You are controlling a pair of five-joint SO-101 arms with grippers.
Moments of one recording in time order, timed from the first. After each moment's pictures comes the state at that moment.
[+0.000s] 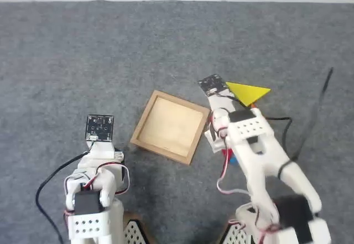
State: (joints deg) left arm -11.9 -103.0 97.2 72.0 -1.7; right arm -20.0 -12.4 45.7 55.7 9.4
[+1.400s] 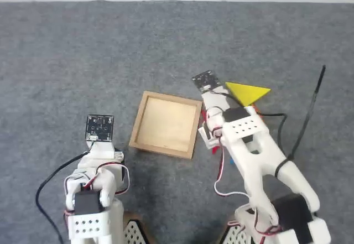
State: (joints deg) left arm -11.9 -103.0 97.2 72.0 -1.7; right arm -22.4 -14.1 44.4 54.5 6.3
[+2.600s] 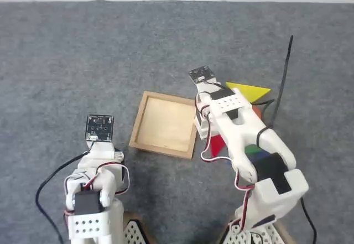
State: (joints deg) left arm -11.9 -103.0 97.2 72.0 -1.7; right arm -22.9 9.2 27.1 59.0 2.3
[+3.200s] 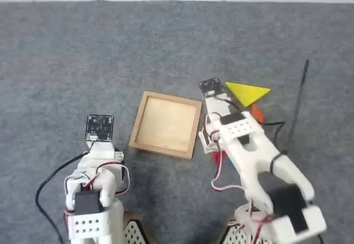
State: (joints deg) left arm -11.9 -103.0 97.2 72.0 -1.7; right arm -23.5 -6.2 47.5 48.7 -1.7
